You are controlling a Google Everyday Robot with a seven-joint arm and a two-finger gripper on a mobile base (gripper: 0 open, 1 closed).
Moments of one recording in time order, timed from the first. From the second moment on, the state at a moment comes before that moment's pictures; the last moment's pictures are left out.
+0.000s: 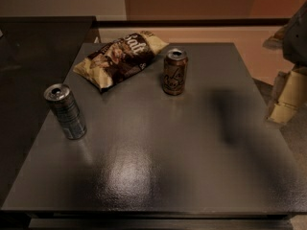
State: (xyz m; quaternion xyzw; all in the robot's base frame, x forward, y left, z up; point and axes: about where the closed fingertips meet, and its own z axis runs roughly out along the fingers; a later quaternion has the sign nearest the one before) arm 0.438 -0.217 0.976 -0.60 0.78 -0.03 0.16
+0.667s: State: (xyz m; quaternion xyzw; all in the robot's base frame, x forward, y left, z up) arm 0.448 -0.211 0.975 -0.60 0.78 -0.02 0.18
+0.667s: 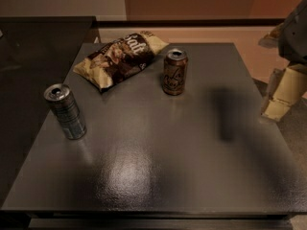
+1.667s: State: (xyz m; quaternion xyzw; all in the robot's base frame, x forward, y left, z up) arm 0.535 -0.179 0.938 -0.58 0.76 0.04 0.28
